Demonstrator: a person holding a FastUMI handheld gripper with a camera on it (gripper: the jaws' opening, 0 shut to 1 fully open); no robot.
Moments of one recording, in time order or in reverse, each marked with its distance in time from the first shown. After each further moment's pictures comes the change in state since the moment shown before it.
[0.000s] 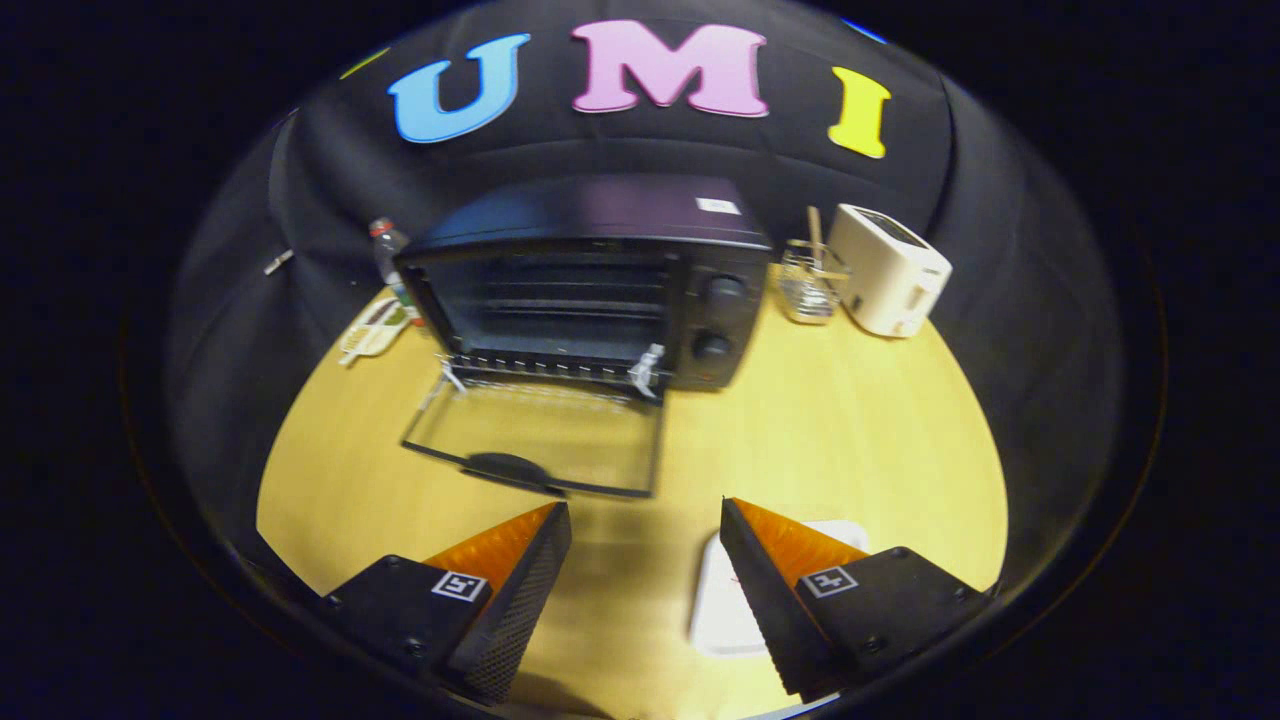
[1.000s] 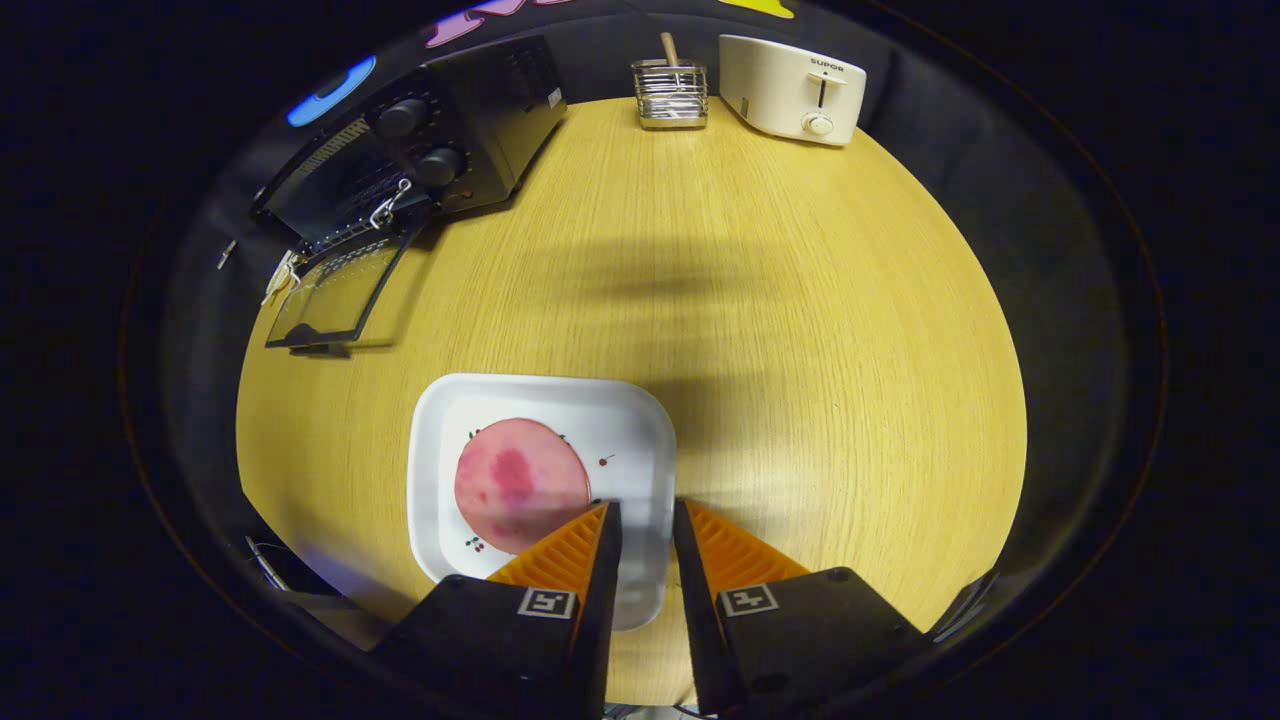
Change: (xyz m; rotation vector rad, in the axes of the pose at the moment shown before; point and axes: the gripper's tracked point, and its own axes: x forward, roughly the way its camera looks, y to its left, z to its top) arm 0.062 -0.147 -0.111 0.064 0.391 0.017
